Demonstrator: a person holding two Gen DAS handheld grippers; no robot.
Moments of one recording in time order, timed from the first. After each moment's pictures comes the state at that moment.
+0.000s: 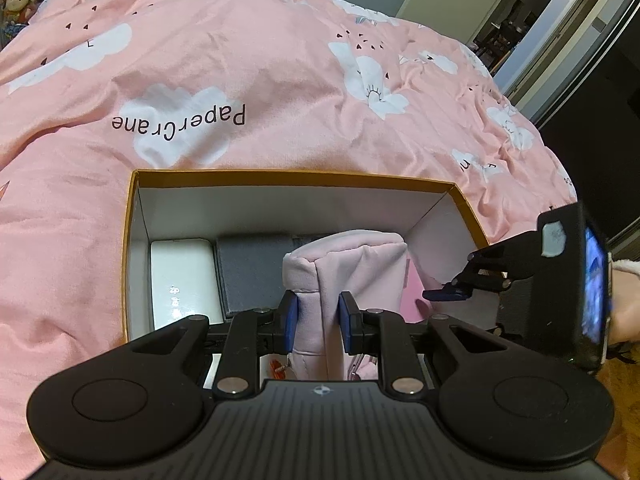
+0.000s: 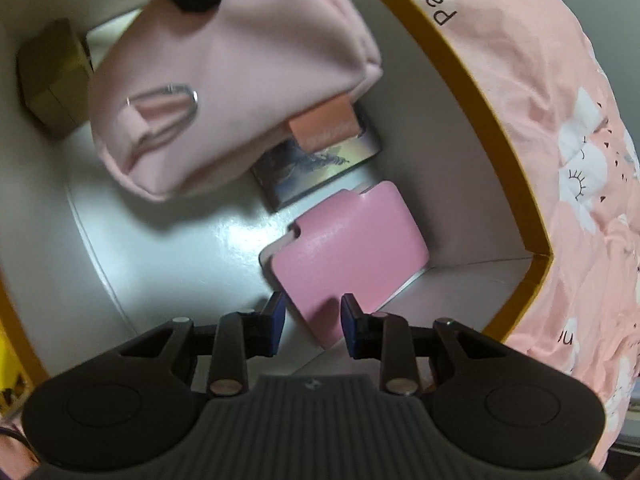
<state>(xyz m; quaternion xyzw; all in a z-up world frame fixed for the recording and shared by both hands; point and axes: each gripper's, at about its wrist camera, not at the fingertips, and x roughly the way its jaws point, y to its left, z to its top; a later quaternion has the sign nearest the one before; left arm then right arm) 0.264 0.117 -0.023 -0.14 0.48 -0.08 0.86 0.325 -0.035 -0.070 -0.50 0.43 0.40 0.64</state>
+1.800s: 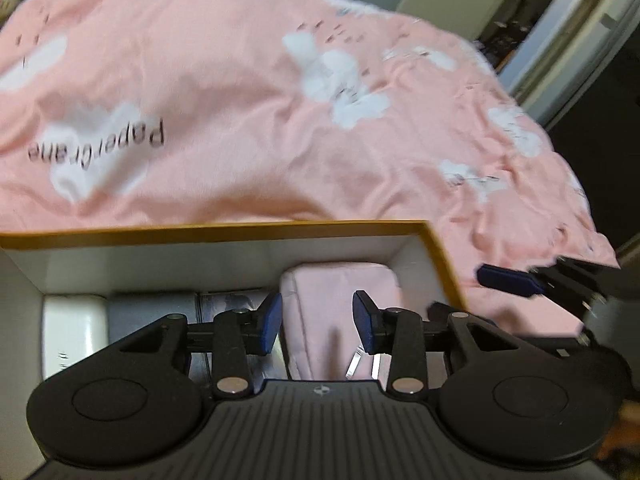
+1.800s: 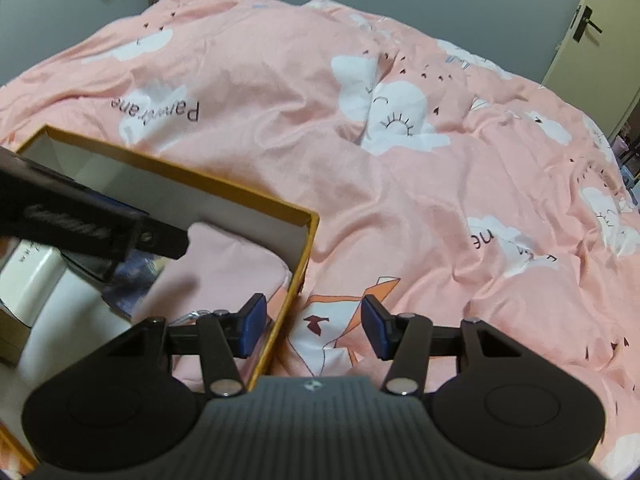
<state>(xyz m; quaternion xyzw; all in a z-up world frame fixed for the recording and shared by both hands) 0.326 0.039 -0.035 -0.14 0.48 -0.08 0.87 0.371 -0.122 -0.014 -0.20 0.40 0.25 0.86</state>
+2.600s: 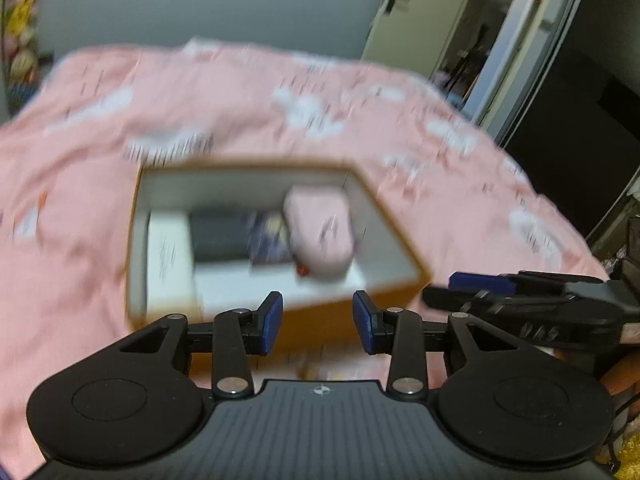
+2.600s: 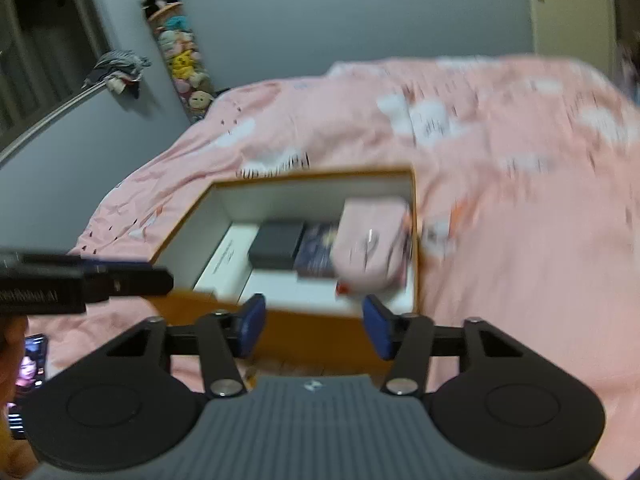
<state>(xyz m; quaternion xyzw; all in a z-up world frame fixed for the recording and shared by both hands) 0.106 0.048 0.031 -0.11 0.41 -0.08 0.90 0.170 -0.188 0.033 0.02 0.38 0.31 0.87</state>
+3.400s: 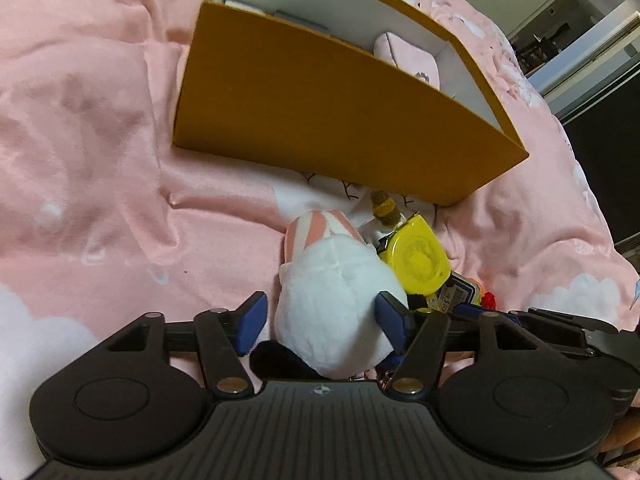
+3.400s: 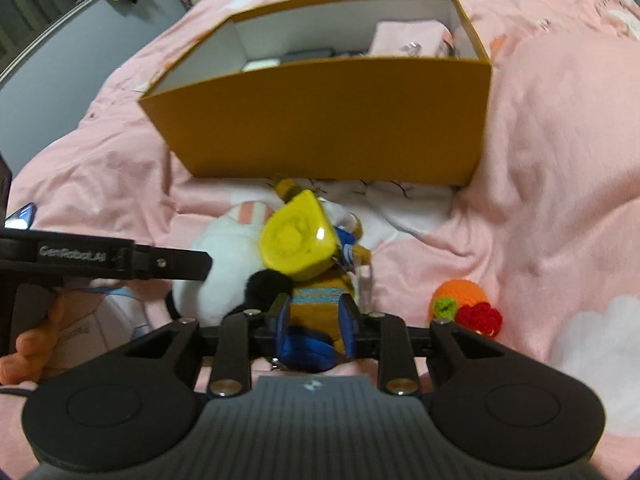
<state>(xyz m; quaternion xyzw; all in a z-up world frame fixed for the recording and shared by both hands) 0.068 0.081 -0.091 -0.24 0.53 -0.04 0.81 0.114 -0.163 -0.062 -0.02 0.51 0.32 0.80</state>
